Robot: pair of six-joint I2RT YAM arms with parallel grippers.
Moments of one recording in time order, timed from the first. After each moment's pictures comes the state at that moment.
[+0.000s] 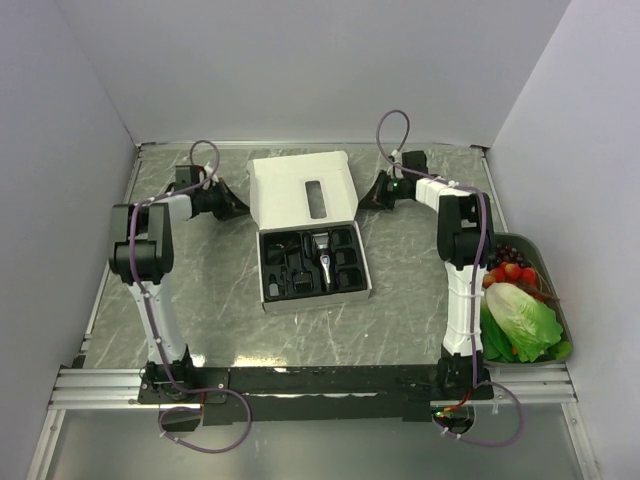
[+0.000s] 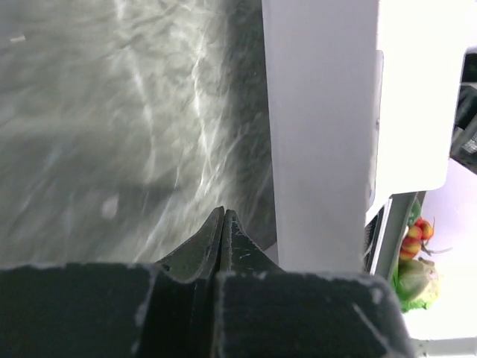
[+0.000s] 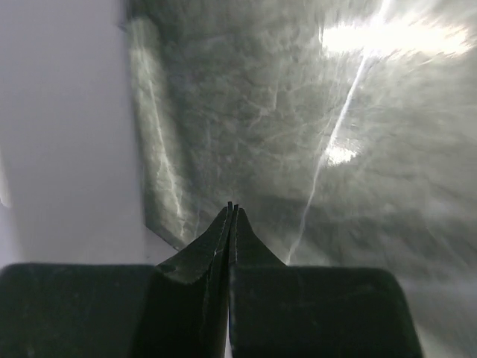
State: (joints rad) left arm 0.04 2.07 1.30 -0.04 0.70 -0.59; right arm 0.09 2.30 1.68 -0.26 -0.68 0.50
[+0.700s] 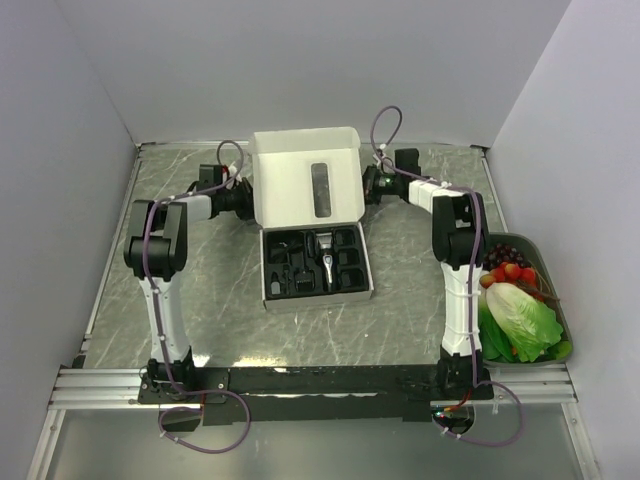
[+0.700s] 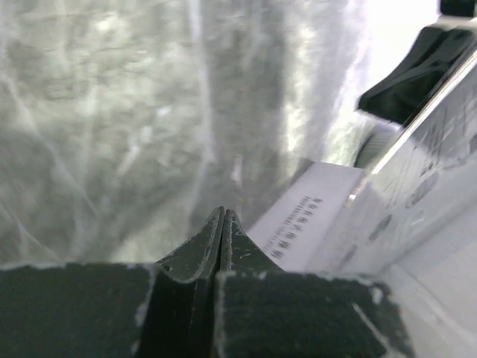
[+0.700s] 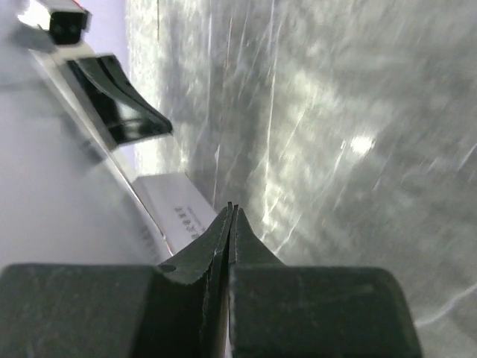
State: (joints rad) left arm -0.09 2.17 1.38 0.04 0.79 -0.67; right arm 0.13 2.35 1.71 -0.07 -0.93 0.63
